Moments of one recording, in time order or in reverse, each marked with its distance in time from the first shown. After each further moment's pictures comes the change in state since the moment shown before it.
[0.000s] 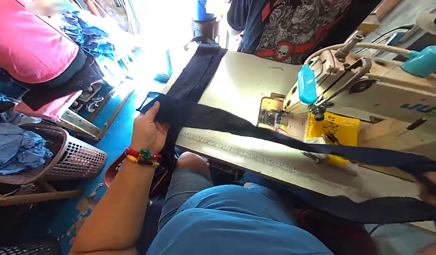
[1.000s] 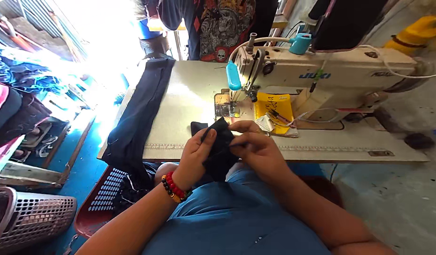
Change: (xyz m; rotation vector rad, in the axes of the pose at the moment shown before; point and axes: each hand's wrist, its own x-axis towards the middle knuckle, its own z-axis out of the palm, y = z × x) left_hand -0.109 -0.071 0.079 0.395 -0.927 0.071; right_hand -0.039 -0.124 0.207 0.500 -0.219 -0.401
